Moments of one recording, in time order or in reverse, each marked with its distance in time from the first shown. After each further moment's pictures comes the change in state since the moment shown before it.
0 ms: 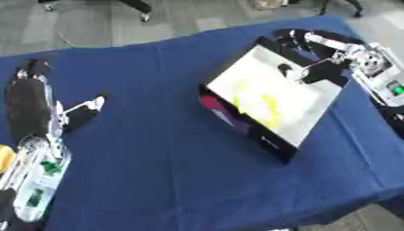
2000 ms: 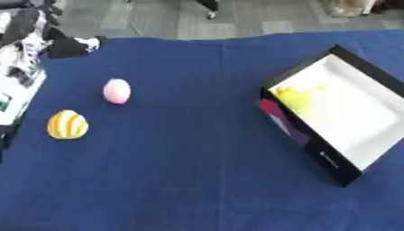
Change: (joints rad) left arm -0.174 0.415 0.095 0.125 0.411 0.095 -0.534; right arm 0.050 -0.116 -0.189 -0.128 -0.637 0.107 -0.067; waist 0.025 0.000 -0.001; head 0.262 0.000
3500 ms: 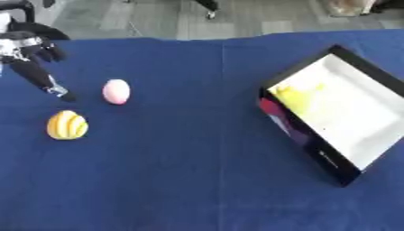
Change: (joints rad) left arm -0.019 0.184 -0.072 0.111 0.026 -0.244 -0.517; right arm 0.044 -0.010 -0.005 0.002 0.038 -0.001 -0.038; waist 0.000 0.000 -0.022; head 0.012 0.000
